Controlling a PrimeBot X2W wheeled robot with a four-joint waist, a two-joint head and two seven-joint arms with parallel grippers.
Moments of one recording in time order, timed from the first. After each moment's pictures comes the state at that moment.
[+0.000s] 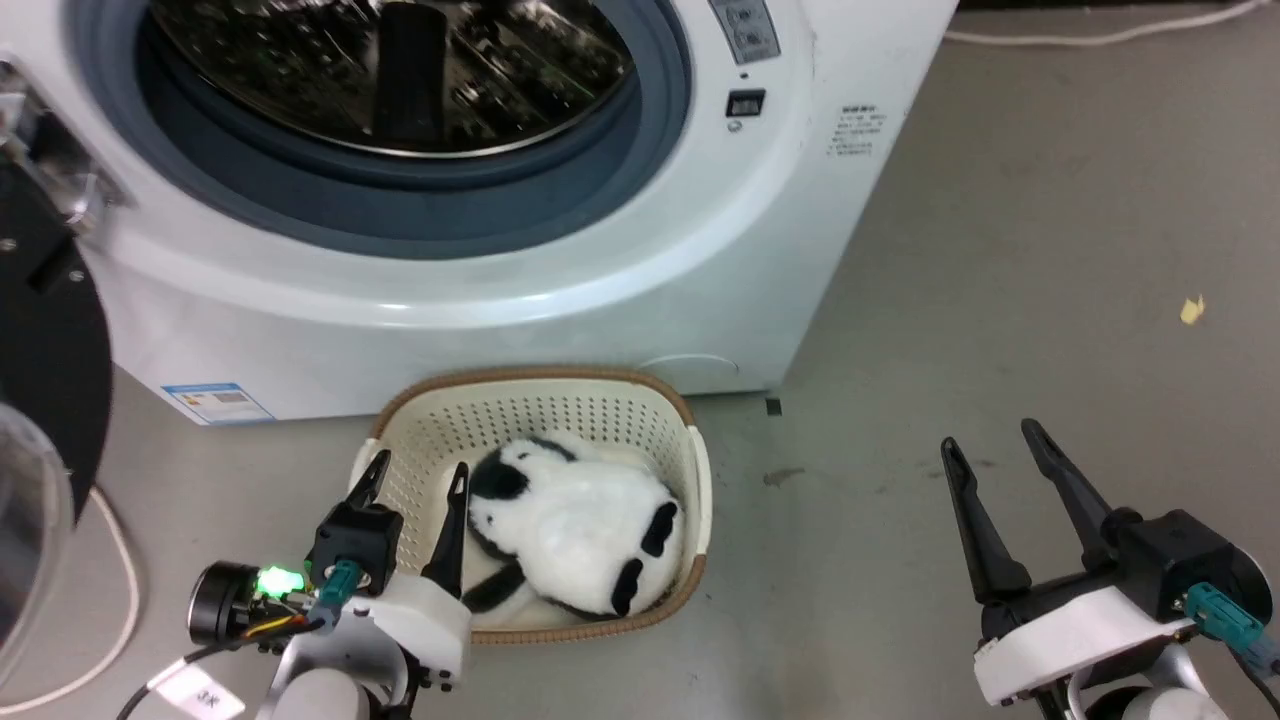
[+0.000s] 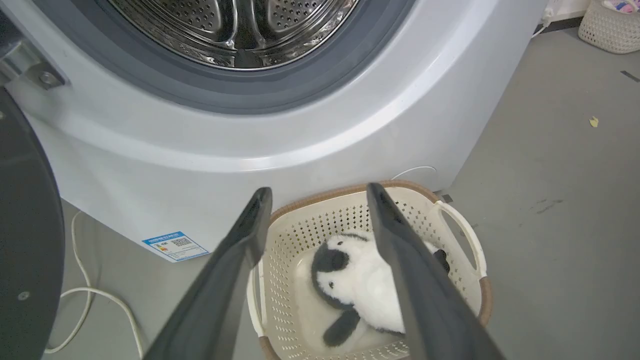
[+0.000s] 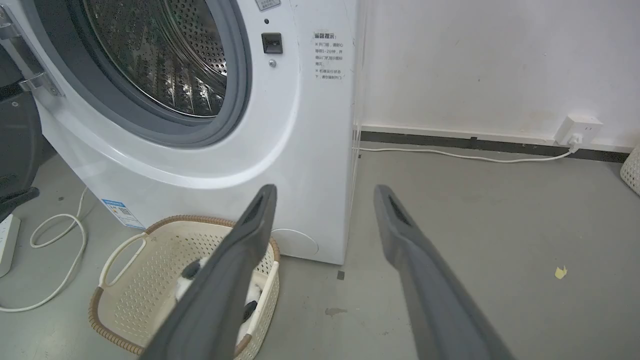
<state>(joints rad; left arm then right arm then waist) -0.16 0.12 -0.09 0.22 0.00 -0.03 -0.08 -0.05 -0.05 0.01 -0.03 0.08 0.13 -0.08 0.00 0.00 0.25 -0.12</state>
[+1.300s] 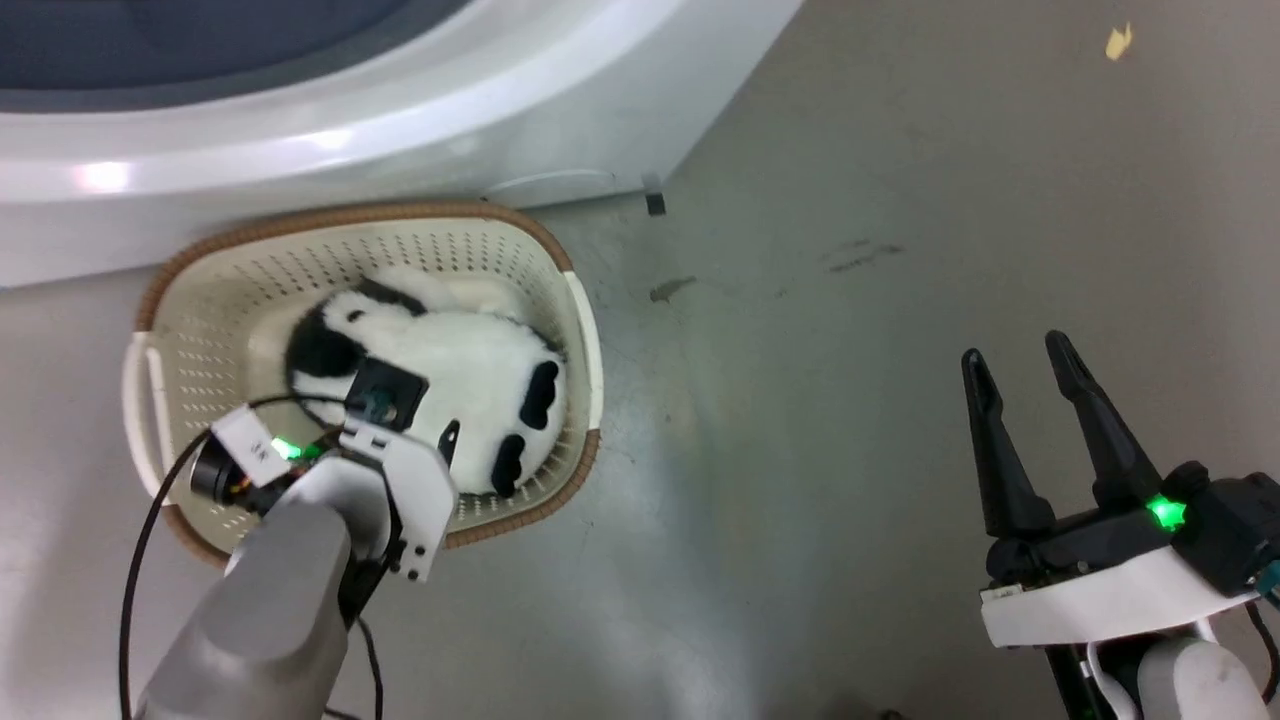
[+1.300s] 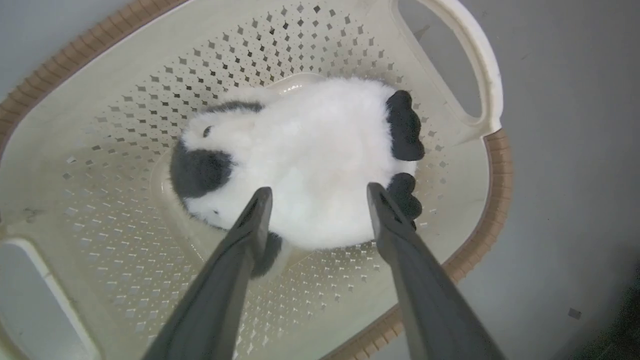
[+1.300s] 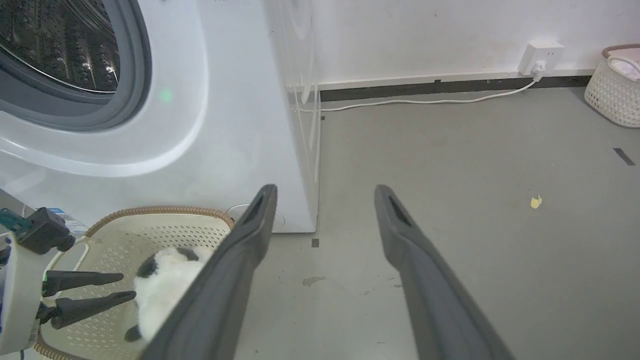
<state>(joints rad) -0.61 0.30 -0.42 0.75 -0.22 -0.08 0.11 -0.12 -0.05 0.04 -0.11 0.22 0.13 -0.17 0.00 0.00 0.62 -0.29</state>
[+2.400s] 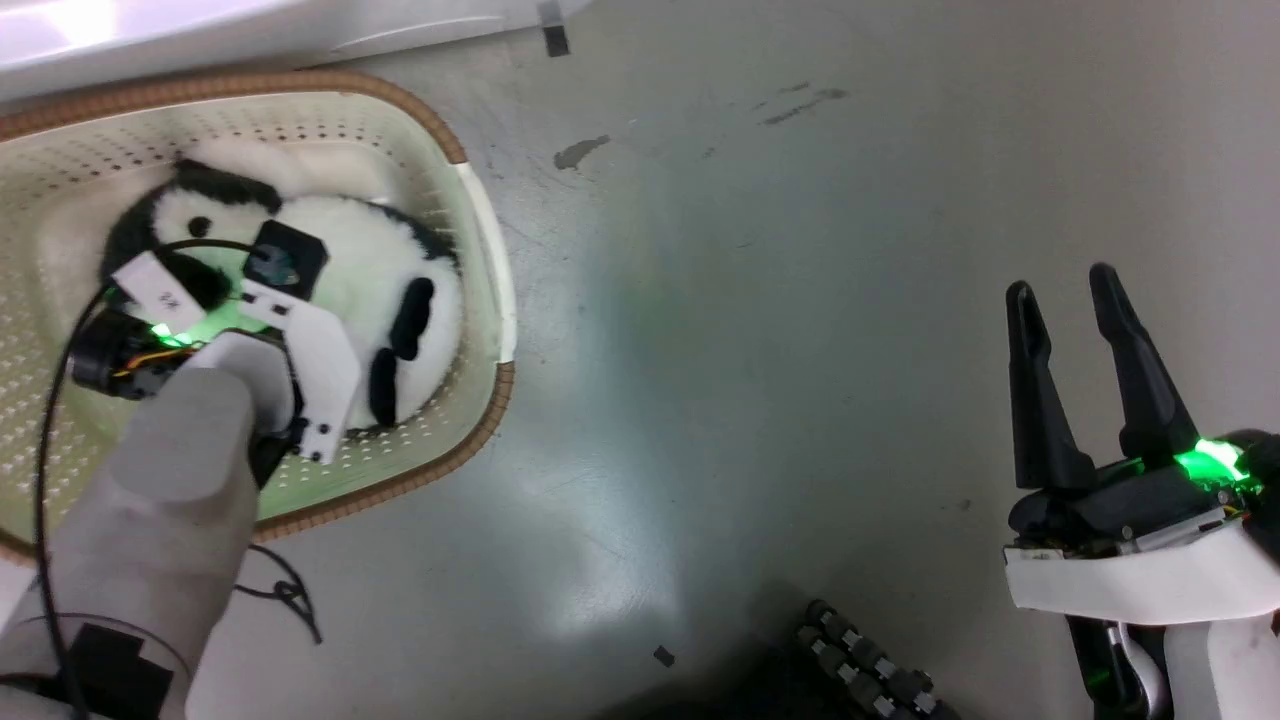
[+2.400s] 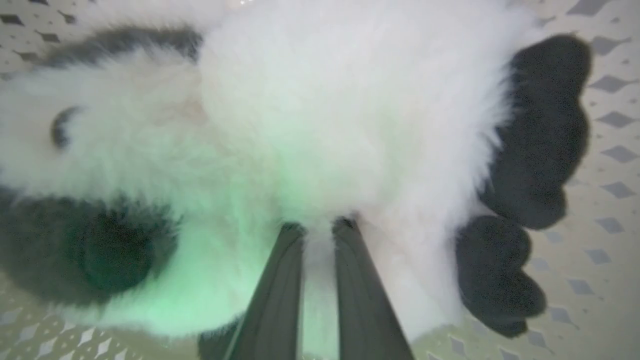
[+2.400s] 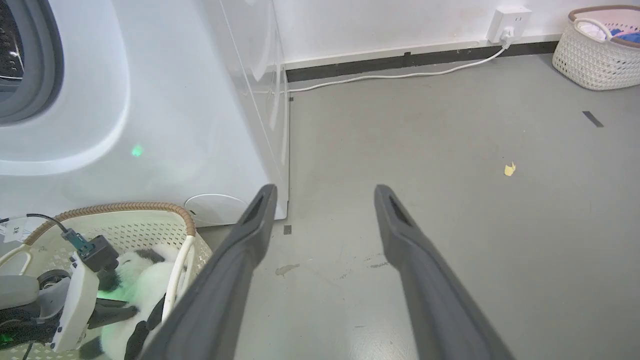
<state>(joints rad) -0.98 0.35 -0.61 1.17 -0.36 -0.10 0.12 -0.17 -0.05 0.04 -0.17 0.34 0.13 -0.24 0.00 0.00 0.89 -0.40</state>
